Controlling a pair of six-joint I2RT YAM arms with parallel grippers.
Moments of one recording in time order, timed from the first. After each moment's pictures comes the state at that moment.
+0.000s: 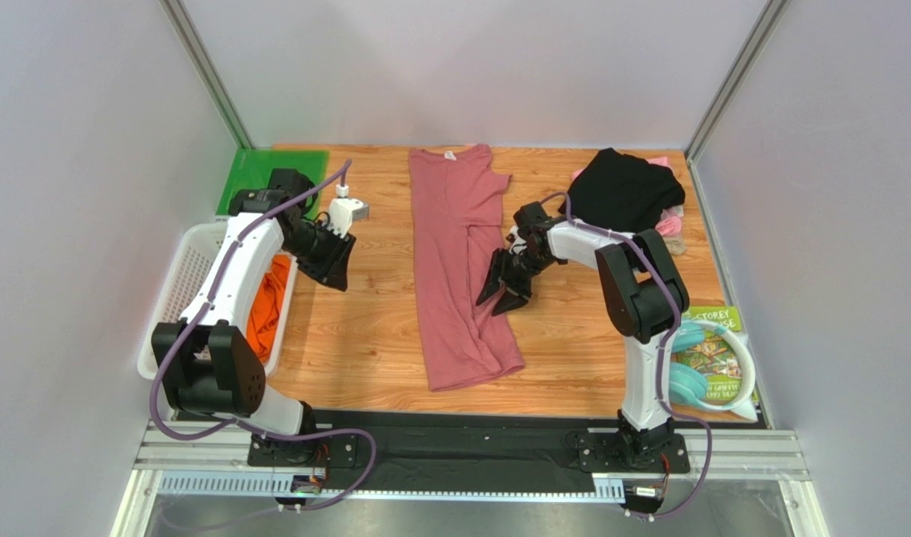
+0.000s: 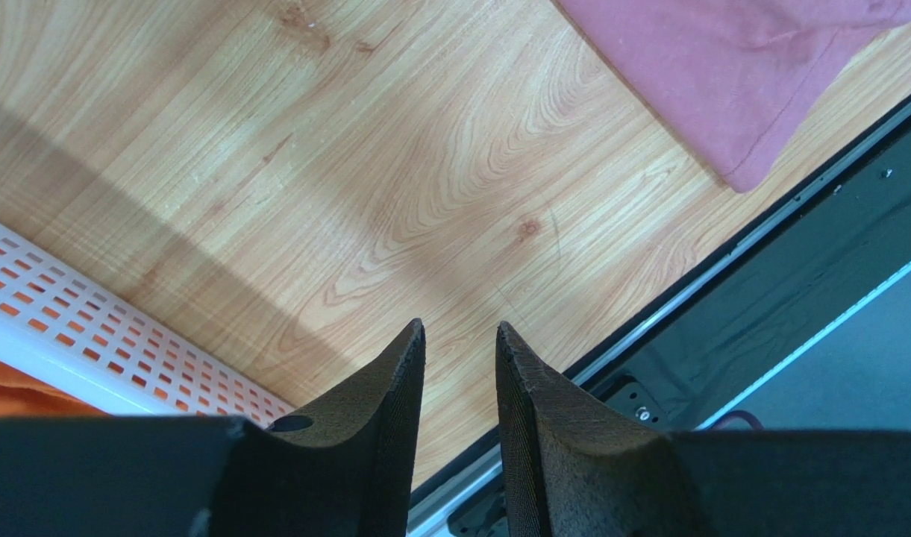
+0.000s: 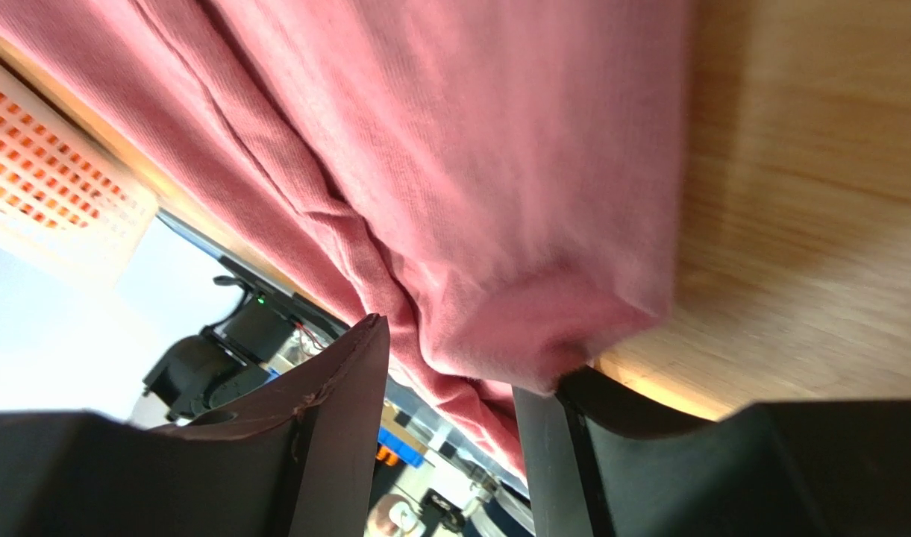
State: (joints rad) left arm -0.05 1.49 1.36 -1.22 0.44 0.55; right arm 0.41 2.06 1.34 -0.65 -0.64 0.69
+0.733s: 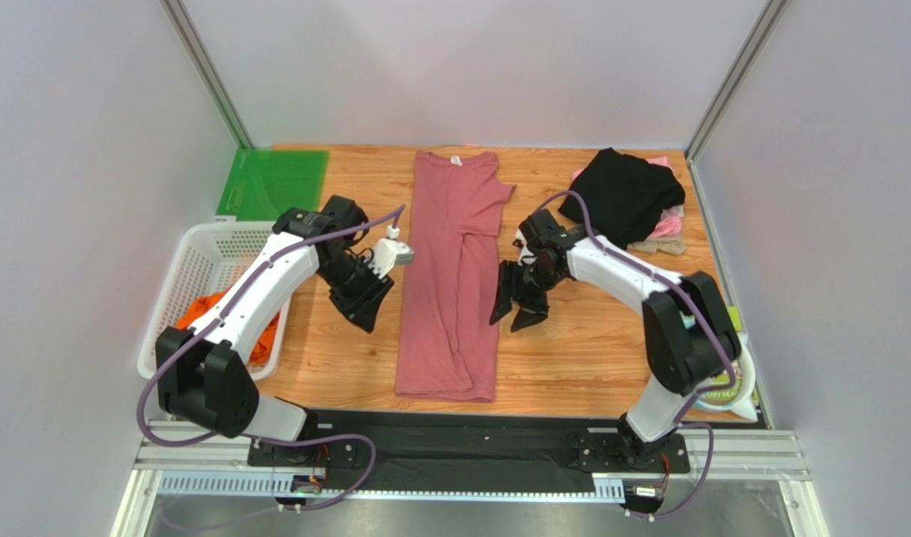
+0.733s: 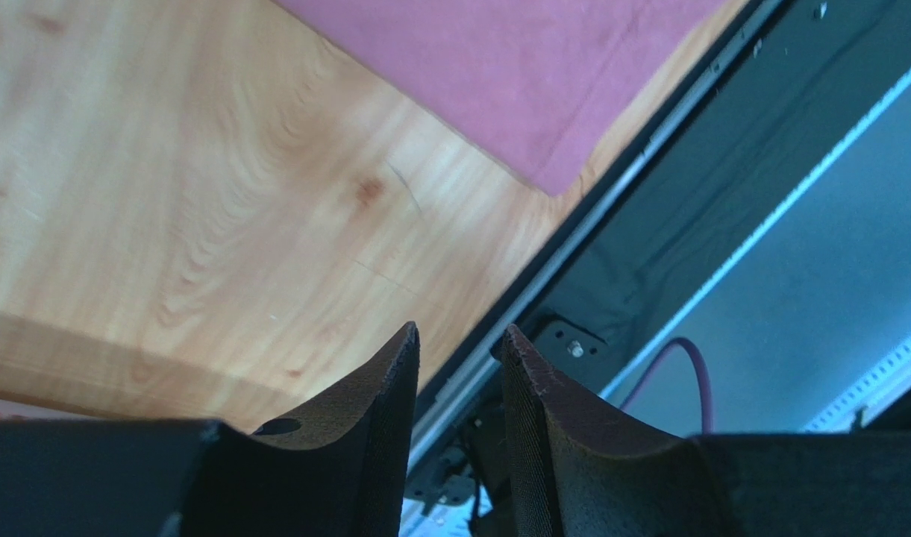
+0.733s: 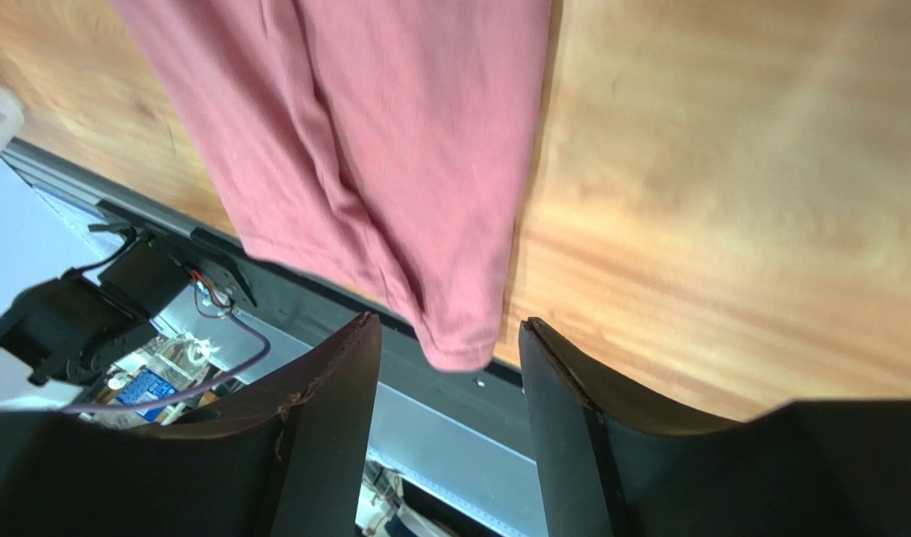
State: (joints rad) left arm -0.35 1.43 1.26 -1.29 0.42 0.50; right arm 0.50 1.72 1.17 -0.78 -0.48 0.60
